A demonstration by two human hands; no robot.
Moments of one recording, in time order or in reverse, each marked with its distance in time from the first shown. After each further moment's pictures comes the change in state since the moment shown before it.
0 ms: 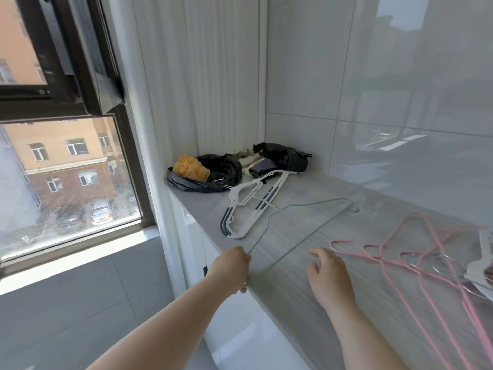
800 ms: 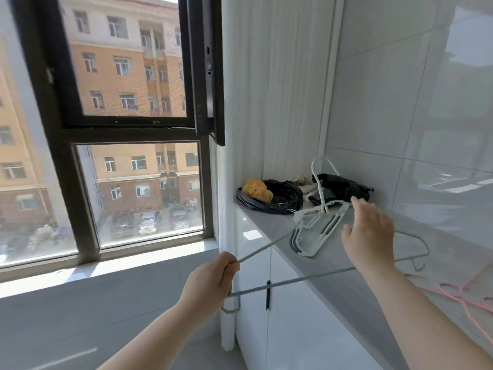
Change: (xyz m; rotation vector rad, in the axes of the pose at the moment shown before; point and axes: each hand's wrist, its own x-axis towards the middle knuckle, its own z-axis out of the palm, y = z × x) left_hand -0.142 -0.122 -0.096 -0.015 0.453 0.184; right_hand 0.002 -0.137 -0.037 -0.168 0.359 -0.359
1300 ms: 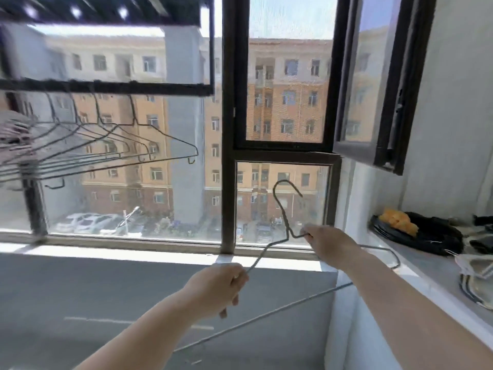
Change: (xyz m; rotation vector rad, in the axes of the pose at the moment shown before) left_hand -0.183 -0.137 -0.210 0.108 -0.037 -0.375; right_hand -0.083 -0.347 -0.023 0.186 -0.663 -0.657
